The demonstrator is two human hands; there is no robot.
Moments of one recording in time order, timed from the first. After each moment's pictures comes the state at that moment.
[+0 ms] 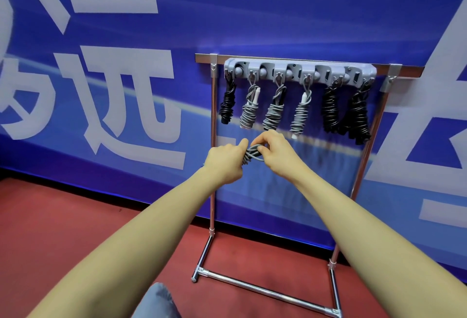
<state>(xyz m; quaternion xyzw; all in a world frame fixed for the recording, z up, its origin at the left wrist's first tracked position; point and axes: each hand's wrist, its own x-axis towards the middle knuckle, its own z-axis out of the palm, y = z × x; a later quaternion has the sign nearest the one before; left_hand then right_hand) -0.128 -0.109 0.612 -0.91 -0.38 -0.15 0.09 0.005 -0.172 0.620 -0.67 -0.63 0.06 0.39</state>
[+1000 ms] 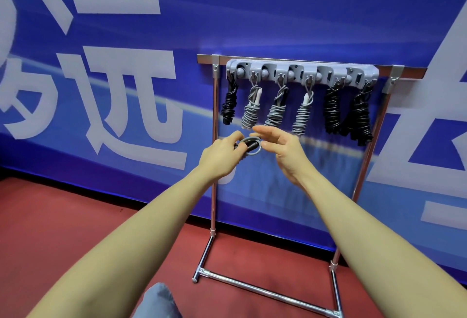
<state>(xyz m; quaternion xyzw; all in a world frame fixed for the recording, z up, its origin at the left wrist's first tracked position) -0.140 -0.103 0.619 -0.86 -0.40 -0.28 -0.17 0.008 -0.176 0.618 -0.47 -0.56 0.29 0.62</state>
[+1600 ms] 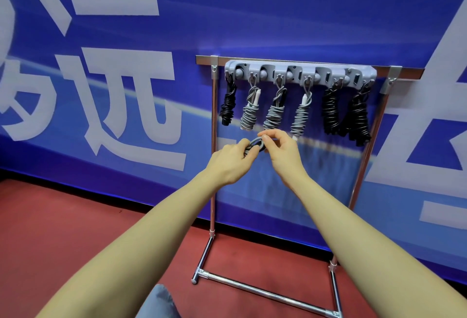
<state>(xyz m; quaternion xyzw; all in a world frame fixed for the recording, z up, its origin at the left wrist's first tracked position) -0.127 -0.109 0.609 -0.89 -0.36 -0.26 -0.14 0.000 -0.170 0.610 -0.56 -0.51 0.14 0.64</state>
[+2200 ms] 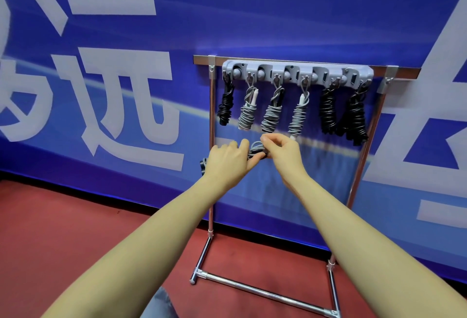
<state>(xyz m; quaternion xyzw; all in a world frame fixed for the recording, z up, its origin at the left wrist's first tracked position) -0.117 -0.107 0.596 -0.86 -0.35 -0.33 0.17 0.004 -0.173 0.610 -0.57 -0.44 0.22 0.67</state>
